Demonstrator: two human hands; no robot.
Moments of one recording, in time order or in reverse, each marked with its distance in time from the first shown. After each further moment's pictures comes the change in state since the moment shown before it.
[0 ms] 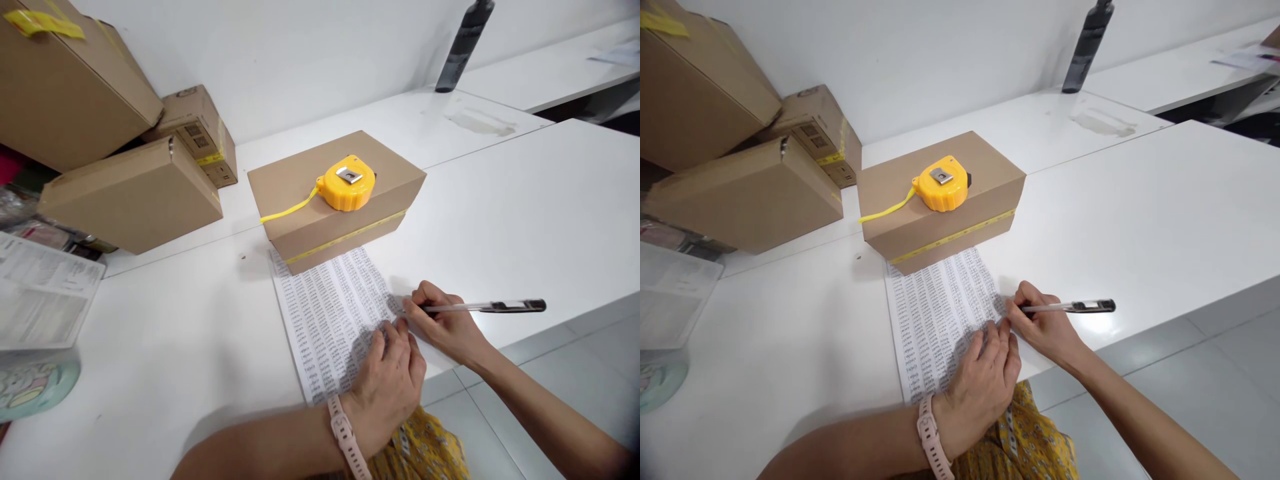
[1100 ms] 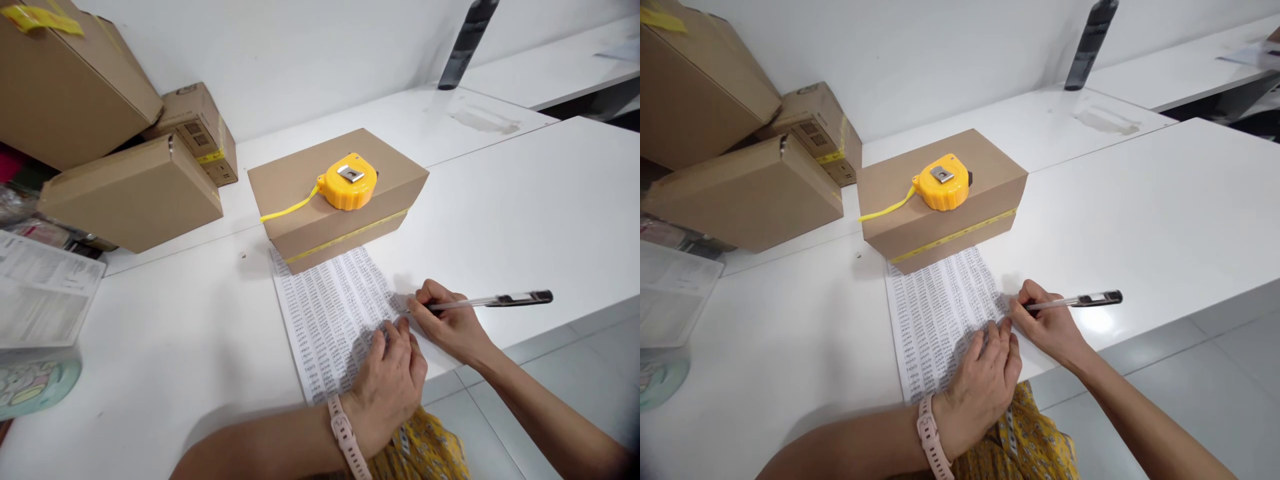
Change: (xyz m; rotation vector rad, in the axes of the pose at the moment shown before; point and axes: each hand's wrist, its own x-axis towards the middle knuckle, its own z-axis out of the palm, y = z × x) left_hand 0.000 0.000 0.001 -0.014 0.038 -0.017; right_hand 0.000 0.007 0.001 0.050 0.028 0.005
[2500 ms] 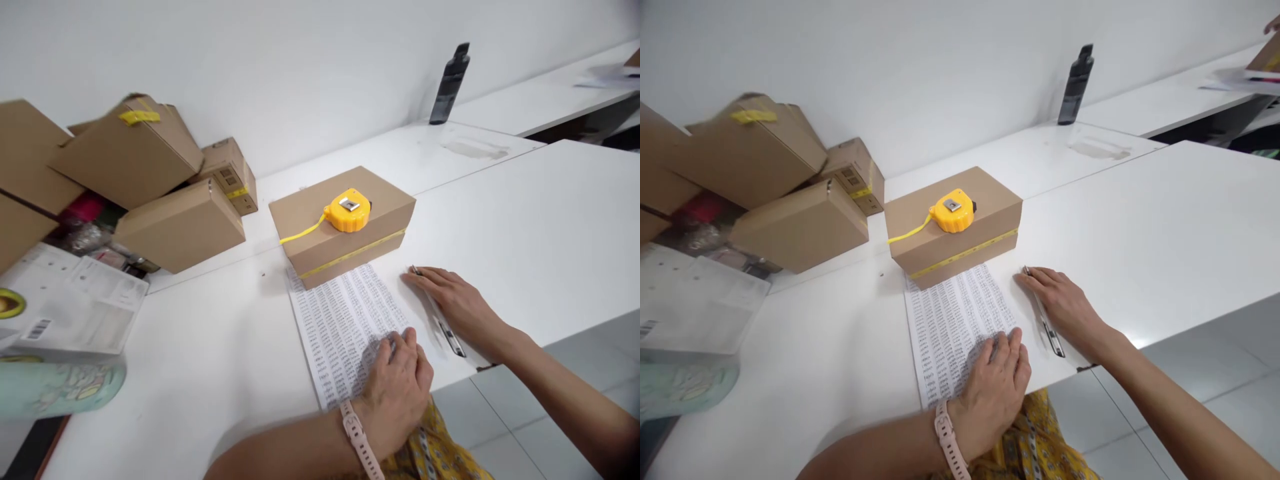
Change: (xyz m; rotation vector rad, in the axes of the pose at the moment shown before) left_hand -0.004 0.002 0.000 0.017 -0.079 0.024; right_hand 0.042 0.039 -0.035 -0.710 -0.078 -0.445
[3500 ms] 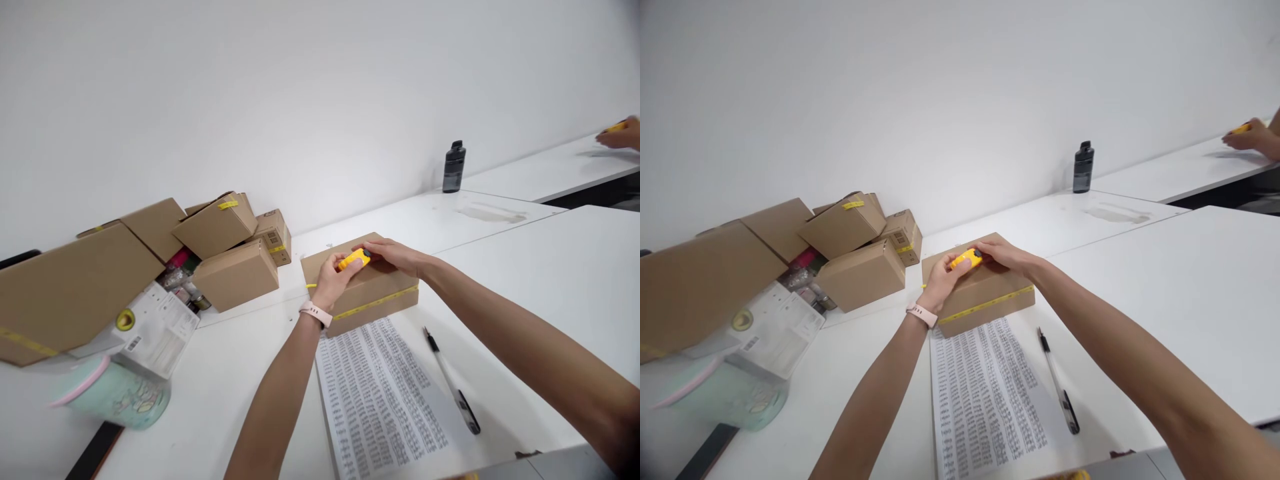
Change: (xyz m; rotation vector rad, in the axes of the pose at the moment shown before) left_hand 0.105 -0.215 -0.058 -1.392 0.479 -0.824; right_hand 0.214 -0.059 -0.096 1.223 -0.174 0.234
